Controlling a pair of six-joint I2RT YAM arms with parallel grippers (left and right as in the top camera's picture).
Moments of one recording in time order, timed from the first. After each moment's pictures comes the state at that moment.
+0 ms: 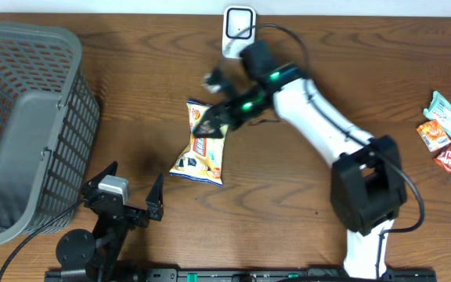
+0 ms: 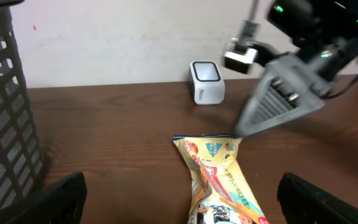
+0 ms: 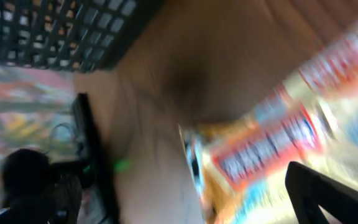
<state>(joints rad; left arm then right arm) 0.06 0.03 0.33 -0.45 0.36 -0.03 0.55 2.06 1.67 -0.76 -0.84 -0.07</state>
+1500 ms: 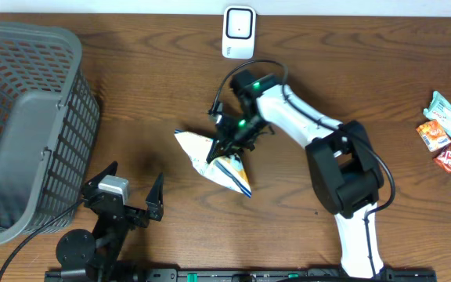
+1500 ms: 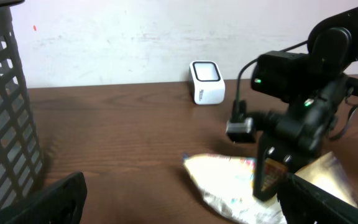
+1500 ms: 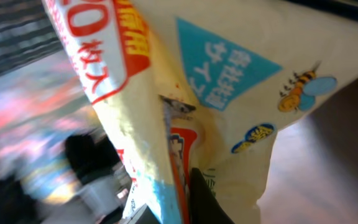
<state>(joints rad) 0.06 0.03 0.33 -0.45 0.36 -0.03 0.52 2.23 1.67 -1.13 -1.02 0.06</state>
